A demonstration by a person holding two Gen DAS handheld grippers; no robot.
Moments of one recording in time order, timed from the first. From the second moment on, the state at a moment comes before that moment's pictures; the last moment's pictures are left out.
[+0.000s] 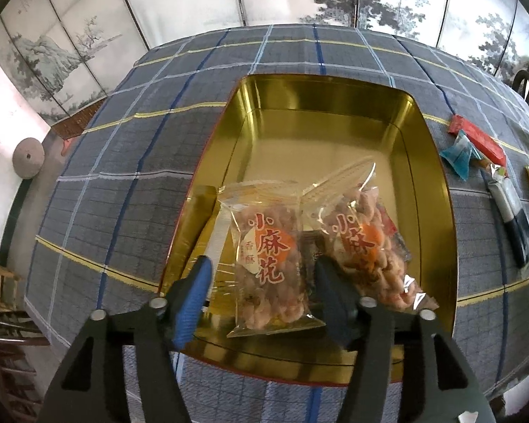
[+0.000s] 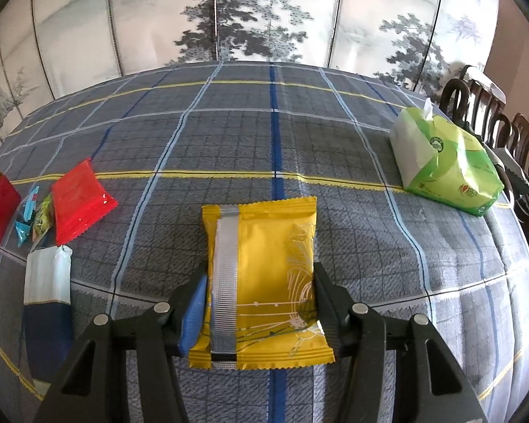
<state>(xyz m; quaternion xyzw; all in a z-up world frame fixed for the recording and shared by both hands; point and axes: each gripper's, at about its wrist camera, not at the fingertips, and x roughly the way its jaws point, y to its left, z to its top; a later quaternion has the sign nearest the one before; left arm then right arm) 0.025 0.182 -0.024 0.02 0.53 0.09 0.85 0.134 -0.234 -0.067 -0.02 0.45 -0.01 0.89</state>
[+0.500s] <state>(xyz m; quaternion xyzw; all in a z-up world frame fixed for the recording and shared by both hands) 0.010 0.177 -0.003 0.01 0.49 0.06 0.87 0.128 -0.208 -0.044 -0.01 0.44 -0.03 0.90</state>
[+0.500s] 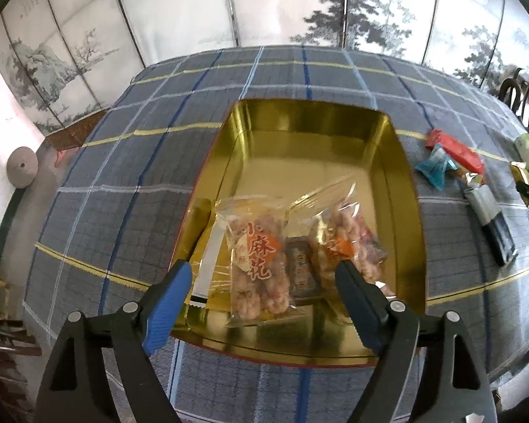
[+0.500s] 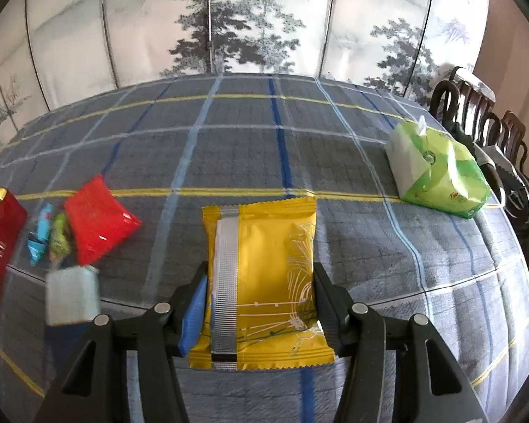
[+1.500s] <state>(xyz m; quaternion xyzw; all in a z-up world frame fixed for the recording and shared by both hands) -0.043 0.255 0.035 -0.09 0.45 0.13 0.88 0.059 0.073 -0.001 -0.09 0.43 0.22 0.87</state>
